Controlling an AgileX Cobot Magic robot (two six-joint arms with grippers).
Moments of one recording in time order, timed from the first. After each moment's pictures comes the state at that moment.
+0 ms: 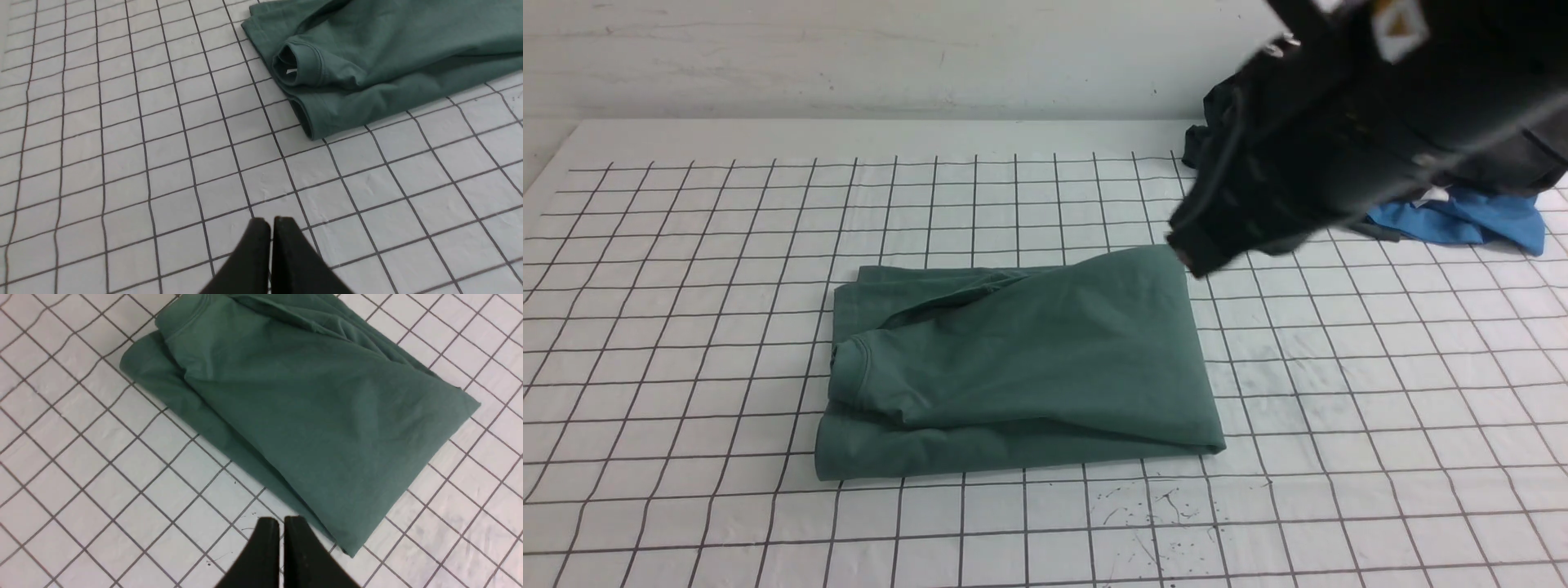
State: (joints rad) right arm 0.71 1.35 -1.47 0.03 1.12 -0.10; left arm -0.14 0.20 -0.53 -0.07 0.96 0.13
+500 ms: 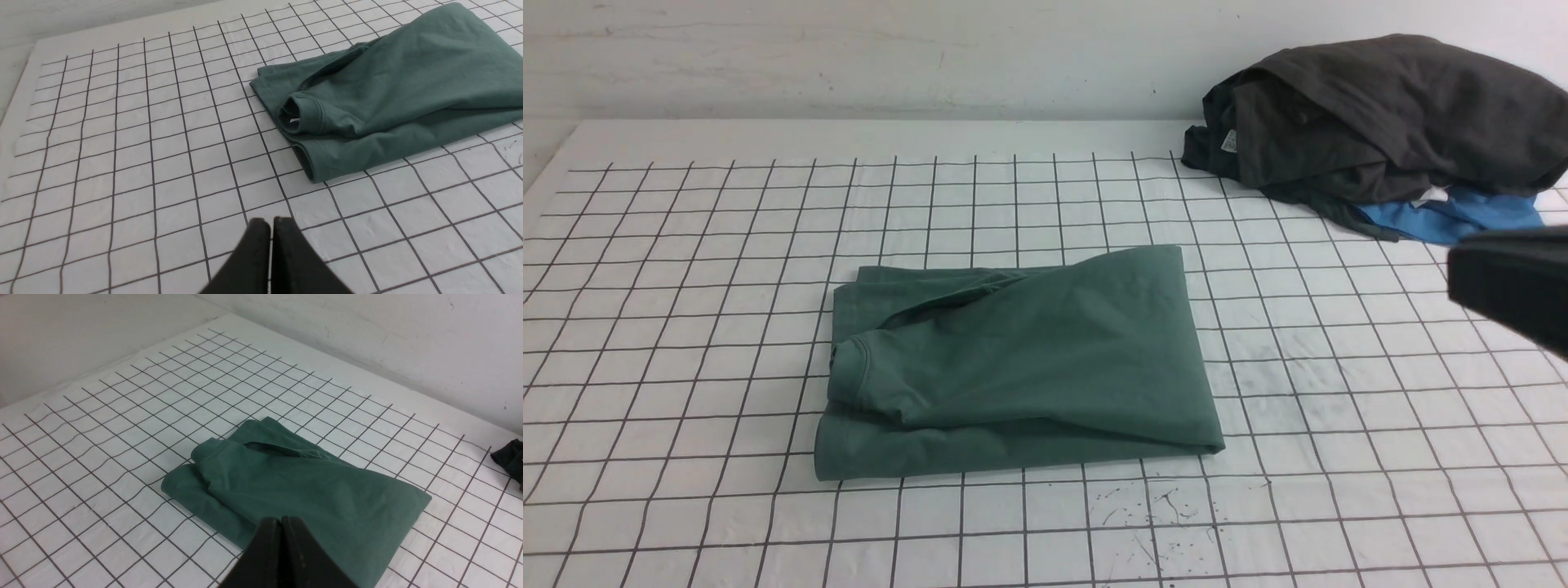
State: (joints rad) right arm 0.71 0.70 -0.90 0.03 0.69 -0.07; left arm -0.14 0.04 -0.49 -0.07 0.93 0.12
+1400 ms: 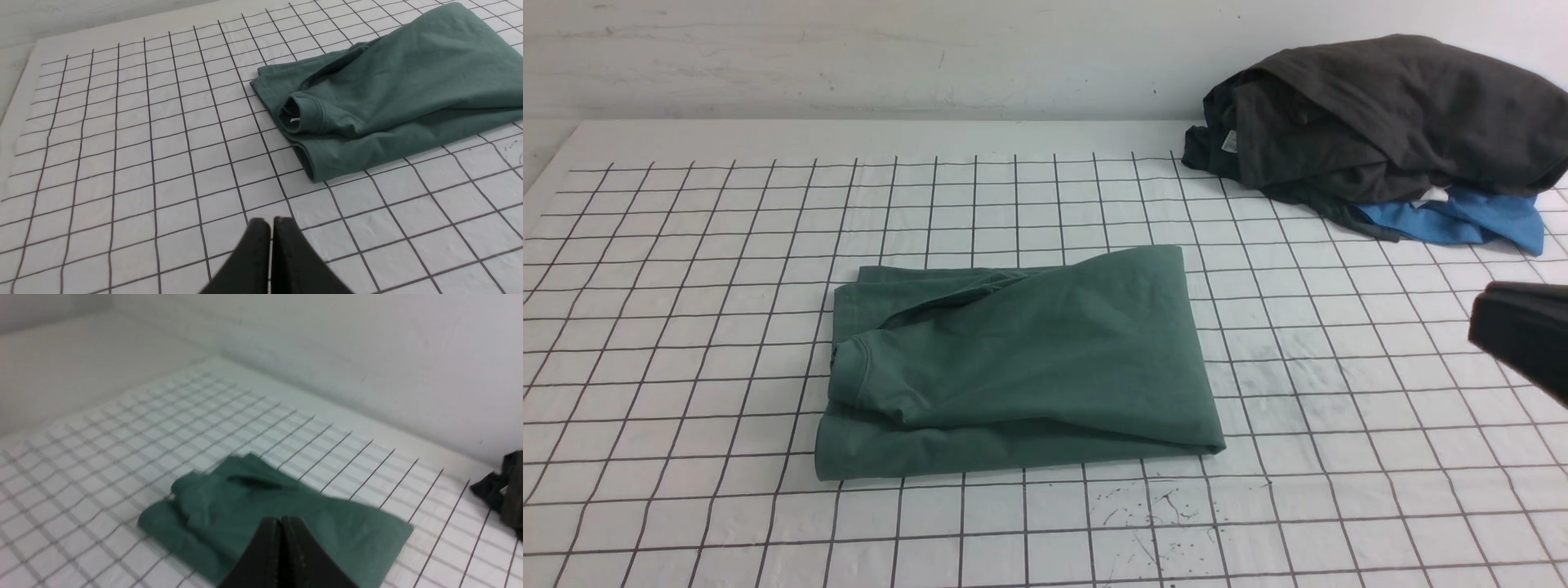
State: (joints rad) right arm 0.67 0.56 -0.65 -0.04 0.39 0.00; left arm -0.14 0.04 -0.49 -0.07 0.93 0.12
